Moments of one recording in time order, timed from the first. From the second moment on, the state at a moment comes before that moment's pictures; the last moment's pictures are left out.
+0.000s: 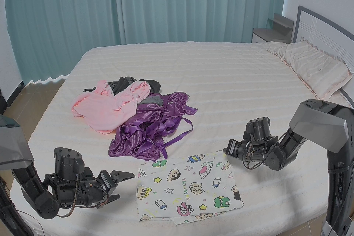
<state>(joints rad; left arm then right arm) -0.33 1.92 -0.15 -1.08 -0.31 -1.11 0.36 2.39 -0.96 -0.78 0.15 0.64</state>
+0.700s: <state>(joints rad) -0.33 1.92 -0.15 -1.08 -0.31 -1.11 0.38 2.25 -0.87 -0.79 0.10 0.64</state>
